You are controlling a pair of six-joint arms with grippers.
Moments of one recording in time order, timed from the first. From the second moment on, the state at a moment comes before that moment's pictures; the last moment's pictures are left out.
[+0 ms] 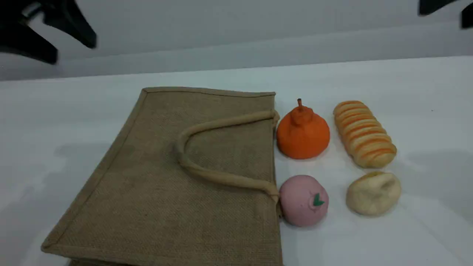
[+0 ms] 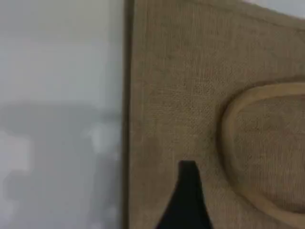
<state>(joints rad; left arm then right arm) -0.07 1.68 -1.11 -0.52 0.59 0.26 0.02 1.48 -0.86 0.72 0.37 -0.40</state>
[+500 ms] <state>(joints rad) -0.23 2.01 -1.21 -0.53 0.55 0.24 0.10 1.71 -0.94 0.79 0.36 -0.46</state>
